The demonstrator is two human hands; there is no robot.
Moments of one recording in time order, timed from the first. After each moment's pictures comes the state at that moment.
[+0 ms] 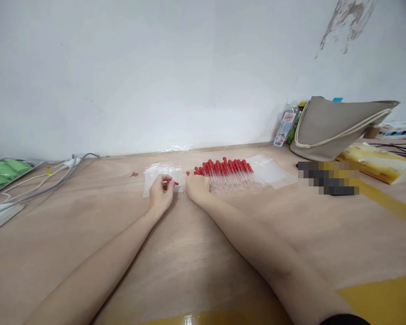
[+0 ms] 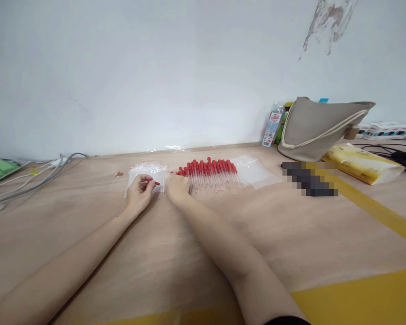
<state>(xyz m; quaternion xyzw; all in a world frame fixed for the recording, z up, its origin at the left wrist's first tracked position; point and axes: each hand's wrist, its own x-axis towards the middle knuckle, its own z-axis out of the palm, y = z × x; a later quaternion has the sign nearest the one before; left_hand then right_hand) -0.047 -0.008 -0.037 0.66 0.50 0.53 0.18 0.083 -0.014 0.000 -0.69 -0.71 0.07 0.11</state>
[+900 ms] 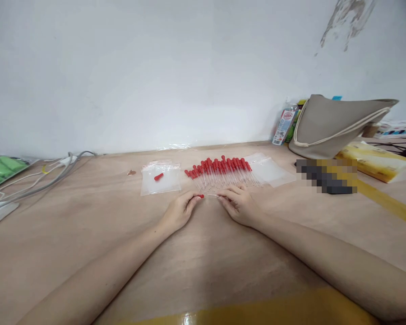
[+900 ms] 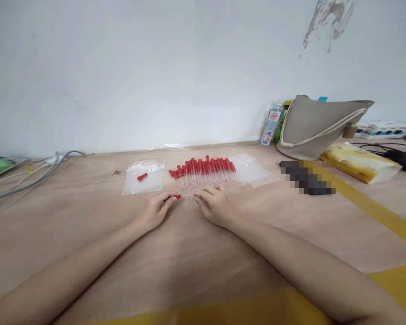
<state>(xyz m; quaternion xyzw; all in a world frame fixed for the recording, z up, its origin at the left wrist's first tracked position) -0.007 -0.072 -0.023 0.84 0.38 0.33 0.19 0.209 -0.104 -0.034 -0.42 -0.81 -0.05 0.40</state>
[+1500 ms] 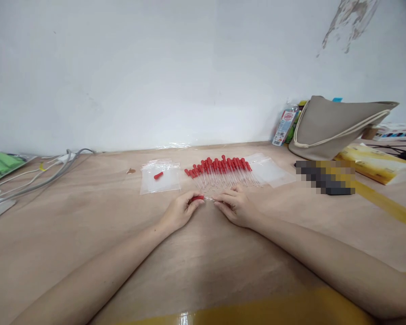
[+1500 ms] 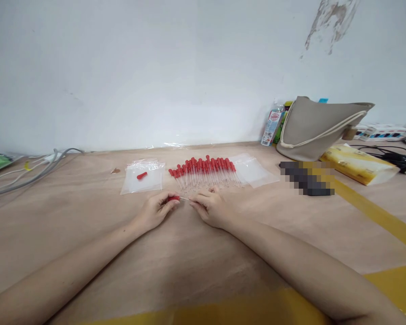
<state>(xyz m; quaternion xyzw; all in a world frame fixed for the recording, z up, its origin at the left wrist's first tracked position) -0.006 -0.072 -0.029 0.82 0.39 0.33 0.25 0.203 -0.104 -0.035 -0.39 -0.84 -0.03 0.37</state>
